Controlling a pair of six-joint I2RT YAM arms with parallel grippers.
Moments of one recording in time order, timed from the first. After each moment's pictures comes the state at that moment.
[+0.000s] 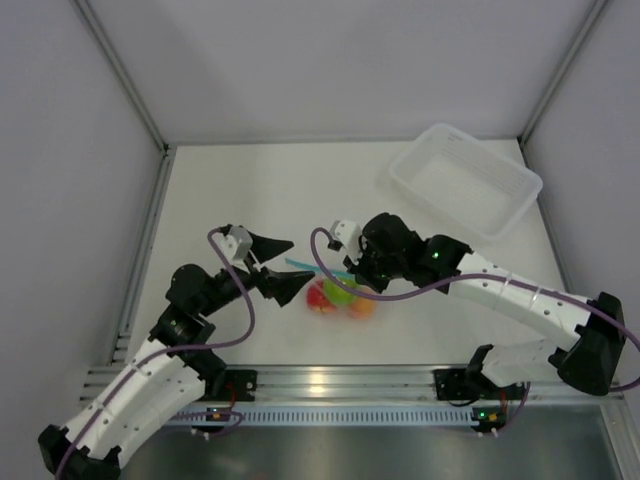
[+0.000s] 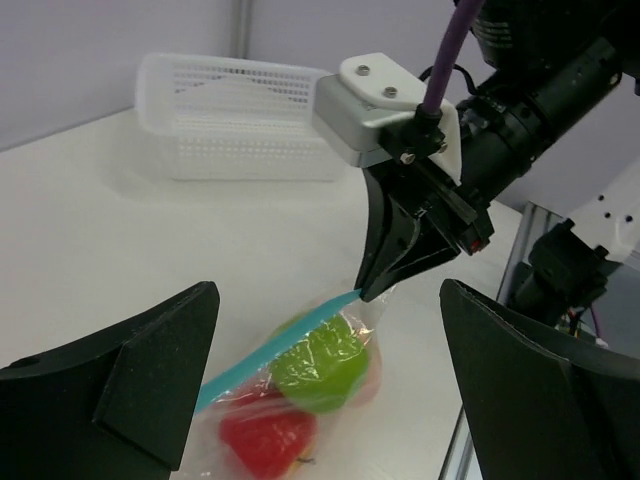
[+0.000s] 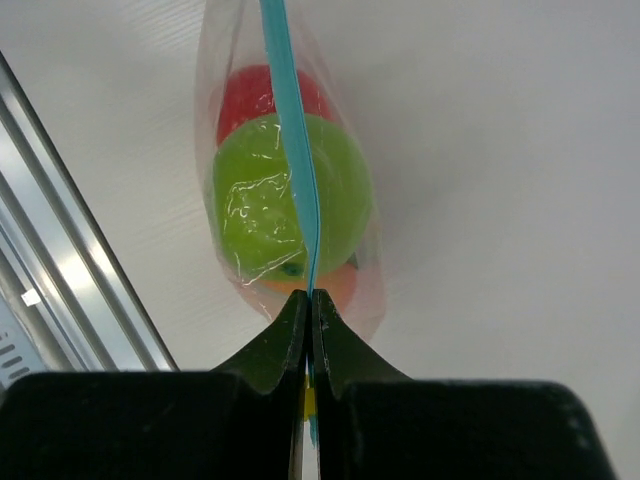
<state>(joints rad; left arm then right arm) -0.58 0.51 0.49 0.18 0.38 -0.29 0.95 1.26 1.12 -0.68 -0.08 -0.17</state>
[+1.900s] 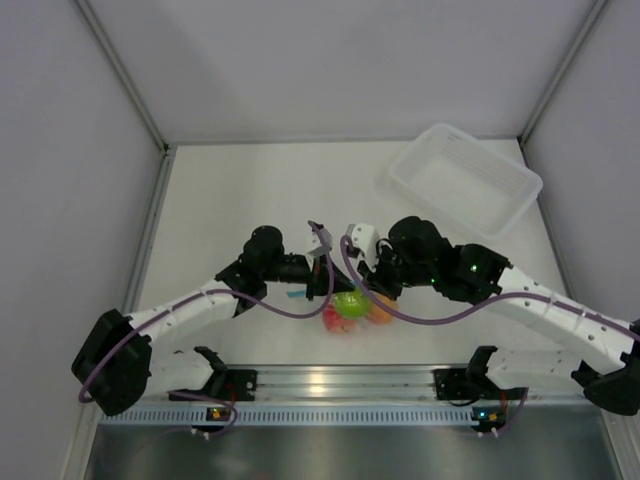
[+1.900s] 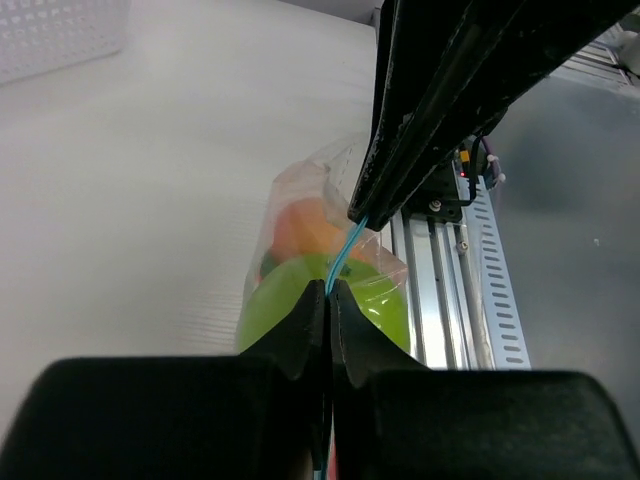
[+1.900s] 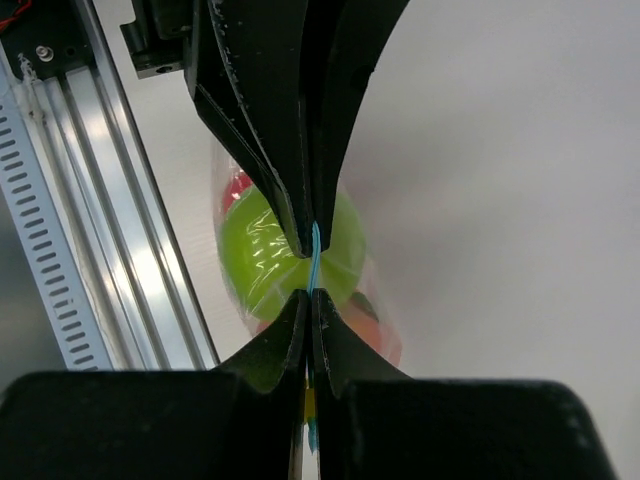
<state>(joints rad) -0.71 1.20 0.62 0.39 0.88 -0.11 0.99 1.09 1.12 -0.73 -0.16 -0.19</state>
